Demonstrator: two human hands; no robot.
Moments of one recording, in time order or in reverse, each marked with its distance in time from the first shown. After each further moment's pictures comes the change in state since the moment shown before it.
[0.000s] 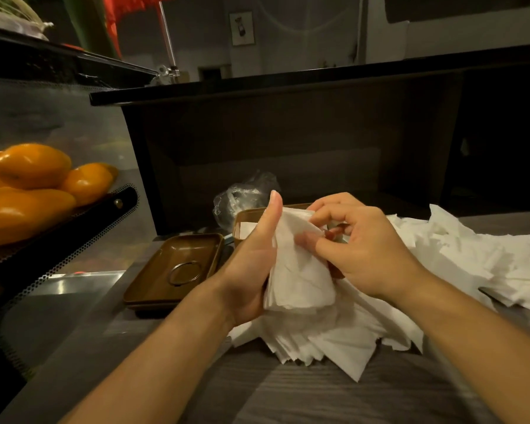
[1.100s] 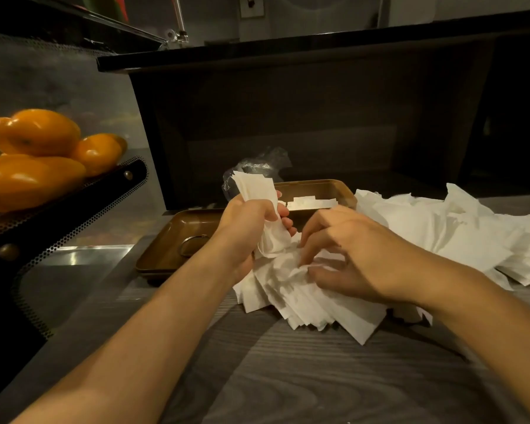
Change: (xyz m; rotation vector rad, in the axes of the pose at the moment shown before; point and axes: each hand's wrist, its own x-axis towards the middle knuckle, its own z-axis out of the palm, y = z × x) left_hand 0.015 -0.004 -0.028 -0.051 0.543 0.153; right_hand -0.010 0.012 0.002 -0.551 -0.467 -0.240
